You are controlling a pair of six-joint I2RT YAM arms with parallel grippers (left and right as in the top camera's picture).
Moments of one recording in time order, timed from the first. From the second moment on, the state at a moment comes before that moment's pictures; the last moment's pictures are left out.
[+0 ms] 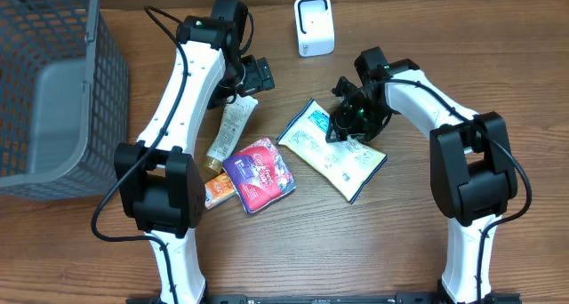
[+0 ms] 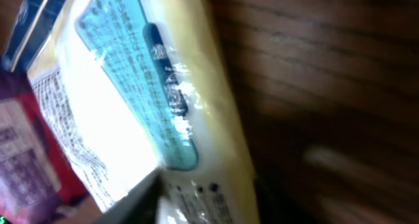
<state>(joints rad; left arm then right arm) -0.21 2.10 1.96 -1.25 0.05 -0.52 0.30 2.19 1.58 -0.94 -0.50 0.00</state>
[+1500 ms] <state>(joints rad) -0.21 2.10 1.96 -1.25 0.05 -0.52 0.56 2.18 2.01 -1.47 0.28 0.69</state>
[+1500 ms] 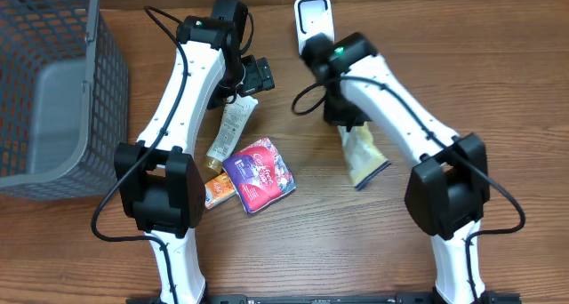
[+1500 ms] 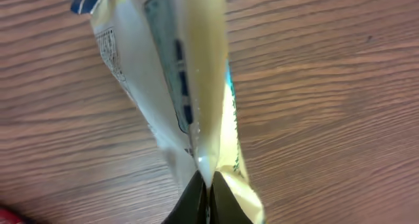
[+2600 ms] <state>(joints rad) -0.21 2.10 1.96 -1.25 0.05 -0.52 0.38 2.18 2.01 -1.64 0.57 0.72</state>
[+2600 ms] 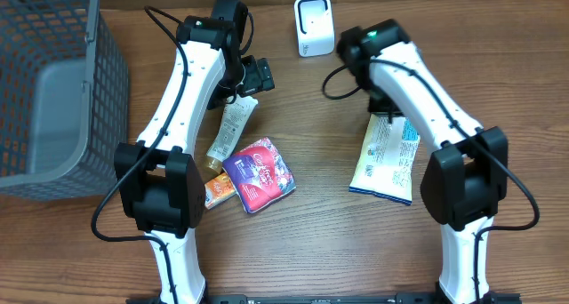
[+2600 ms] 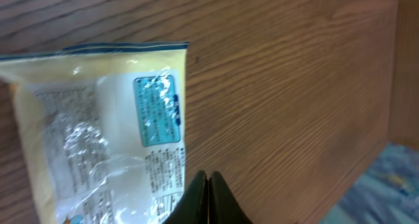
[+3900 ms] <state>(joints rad) -0.26 2.10 1.96 -1.24 0.11 -0.51 -0.05 2.12 1.32 -0.81 -0.72 0.29</state>
